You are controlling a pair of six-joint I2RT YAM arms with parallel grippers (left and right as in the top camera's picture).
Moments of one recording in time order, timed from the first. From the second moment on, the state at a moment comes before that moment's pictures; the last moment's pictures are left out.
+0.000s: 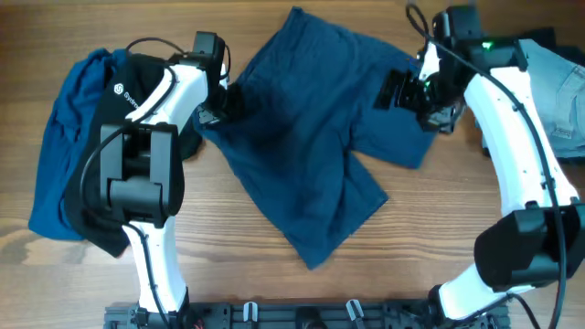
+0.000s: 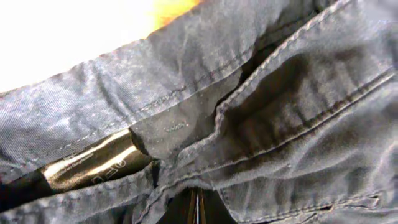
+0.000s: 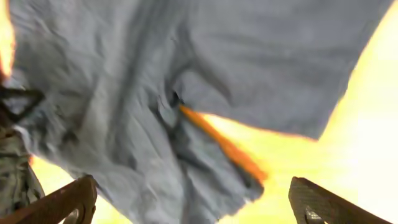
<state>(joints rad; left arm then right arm) -0.16 2.22 1.63 -0.81 0.17 -0.41 0.09 1.78 1.66 -1.28 -0.24 0.40</state>
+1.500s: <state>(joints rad) -0.16 1.89 1.62 -0.67 0.17 -0.31 0.07 1.91 1.12 -0.52 -0.17 0.59</state>
